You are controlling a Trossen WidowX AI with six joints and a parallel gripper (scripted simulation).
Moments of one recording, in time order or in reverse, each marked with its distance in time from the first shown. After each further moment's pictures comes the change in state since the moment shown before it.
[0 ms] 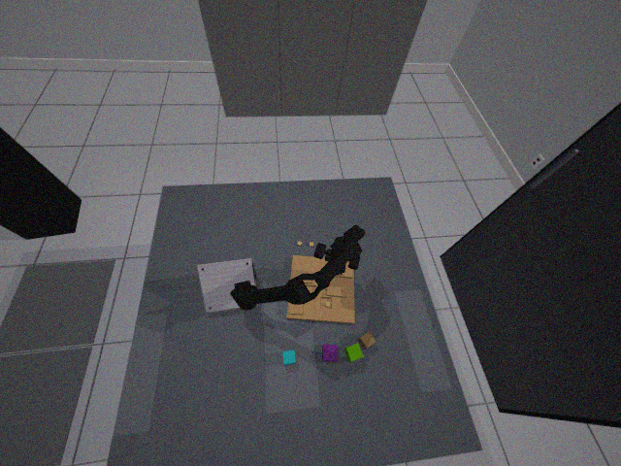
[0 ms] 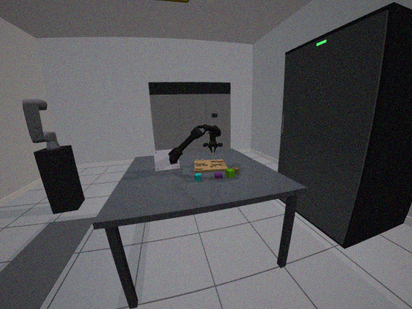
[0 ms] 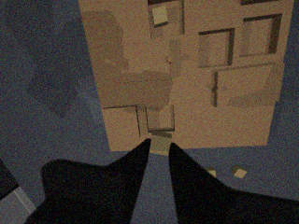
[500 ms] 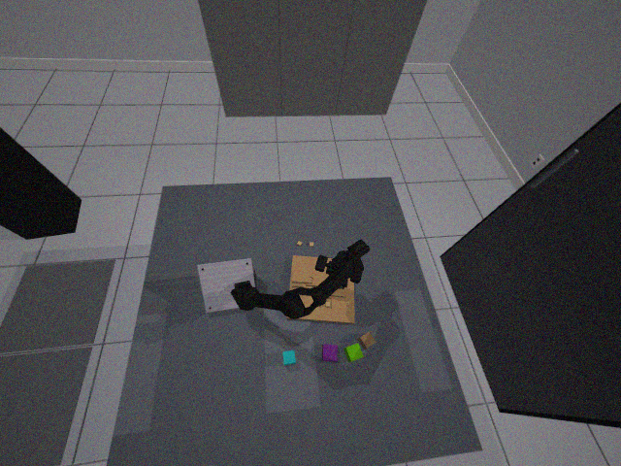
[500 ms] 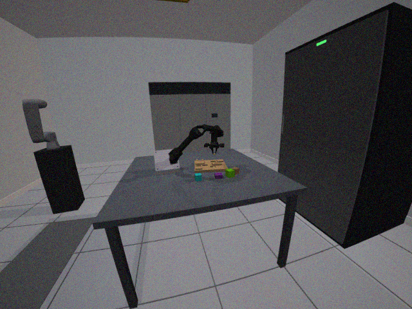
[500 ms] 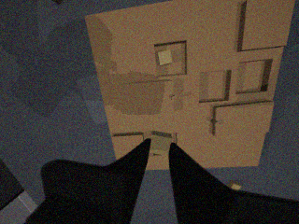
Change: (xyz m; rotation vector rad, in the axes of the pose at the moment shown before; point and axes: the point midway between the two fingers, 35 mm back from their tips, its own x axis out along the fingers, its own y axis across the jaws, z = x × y) arm -0.006 0.020 0.056 0.001 0.012 -0.017
